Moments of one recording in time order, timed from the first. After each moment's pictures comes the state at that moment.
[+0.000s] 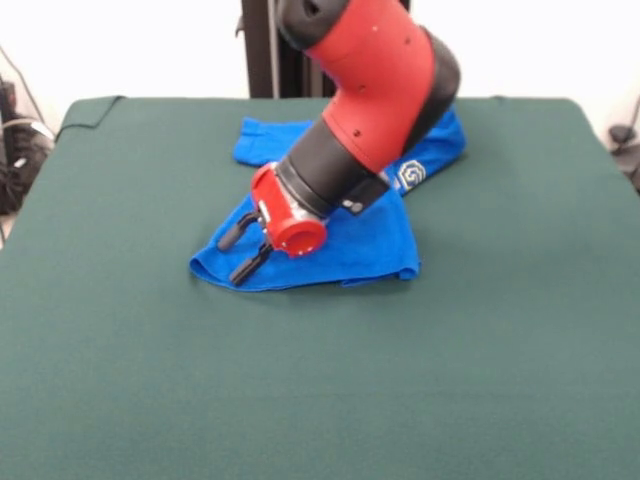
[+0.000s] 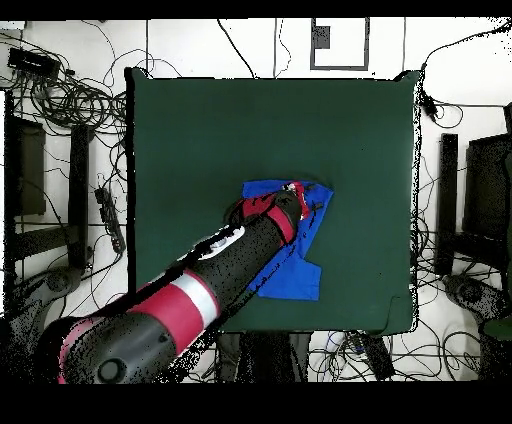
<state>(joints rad) 0.31 0.14 -0.83 1.24 0.10 0.24 3.26</state>
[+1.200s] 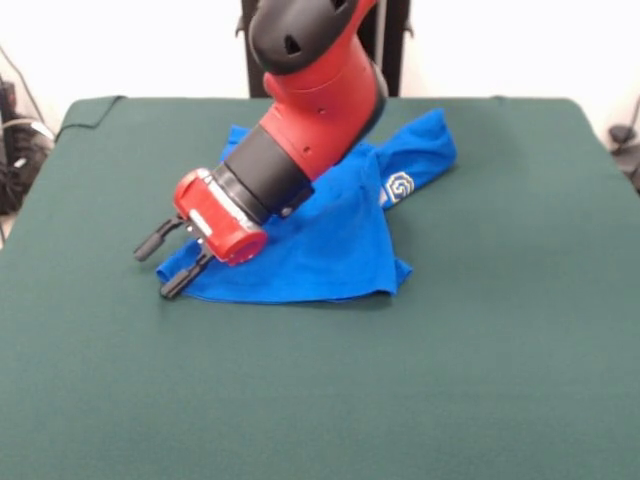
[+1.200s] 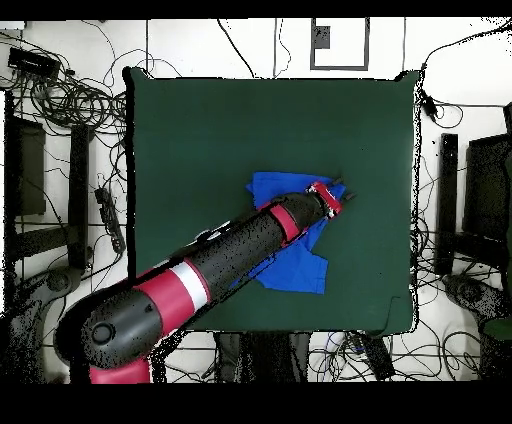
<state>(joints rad) 0.31 0.40 -1.11 1.18 -0.05 -0.01 3.26</state>
